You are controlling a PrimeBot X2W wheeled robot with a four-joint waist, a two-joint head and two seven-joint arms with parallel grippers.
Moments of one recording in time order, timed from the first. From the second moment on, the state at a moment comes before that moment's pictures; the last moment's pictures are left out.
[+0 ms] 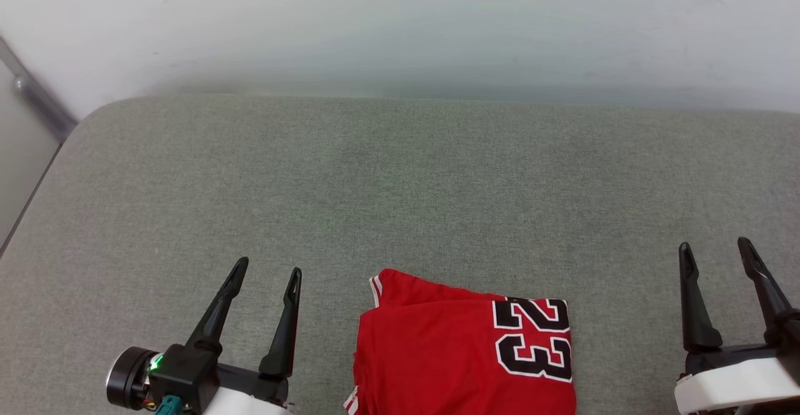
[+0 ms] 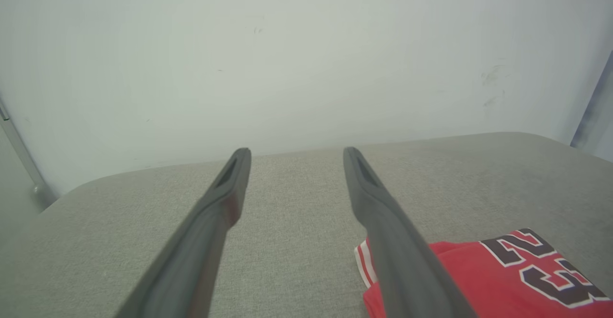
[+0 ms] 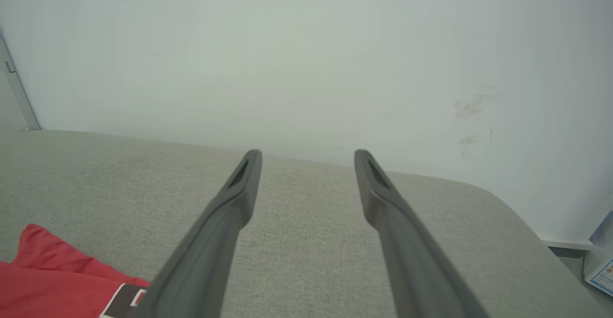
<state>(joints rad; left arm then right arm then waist) 0.08 0.12 -0.10 -0.10 -0.10 -0.13 -0.26 0.08 -0.07 -0.14 -0.16 0.02 0.13 -0.13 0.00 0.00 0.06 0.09</state>
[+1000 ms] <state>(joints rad) 0.06 0.11 -0.11 -0.10 -0.11 -0.13 -0.26 0.16 -0.13 0.02 -0.22 0.27 0.13 0.57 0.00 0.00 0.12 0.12</state>
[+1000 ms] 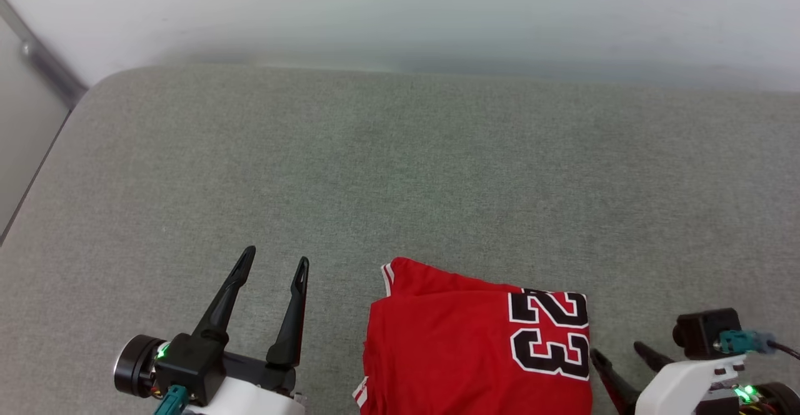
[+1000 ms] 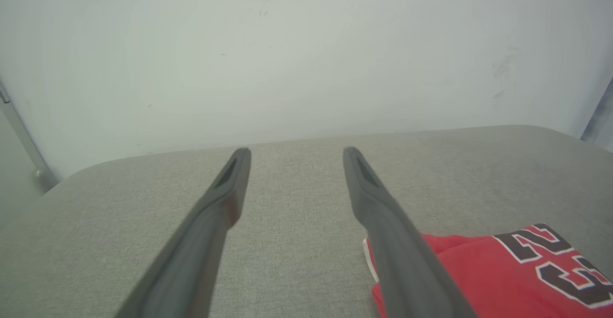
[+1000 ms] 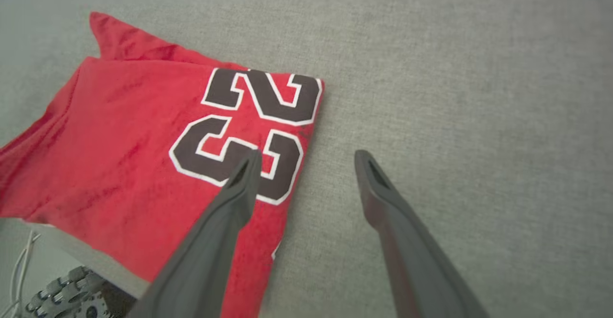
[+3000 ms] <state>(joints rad) -0.17 0.21 -0.32 -0.19 -0.07 -0.13 -0.26 -0.39 -0.78 0.18 0.07 0.02 0.13 0.78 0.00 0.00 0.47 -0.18</state>
